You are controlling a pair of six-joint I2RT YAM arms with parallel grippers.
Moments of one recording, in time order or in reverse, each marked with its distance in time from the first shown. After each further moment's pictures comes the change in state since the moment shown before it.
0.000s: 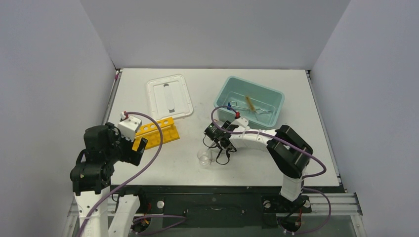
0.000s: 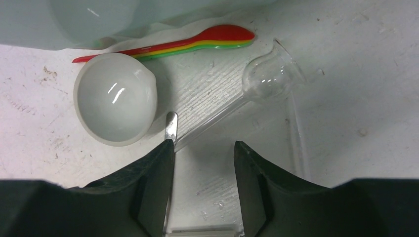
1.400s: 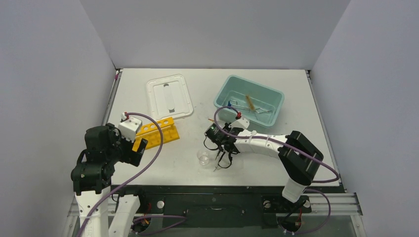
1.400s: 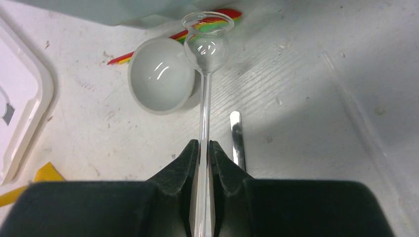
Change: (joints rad) left arm 0.000 -0.003 -0.015 -0.001 -0.013 0.010; right arm 0.033 -0.111 -0.054 0.059 0.000 0.029
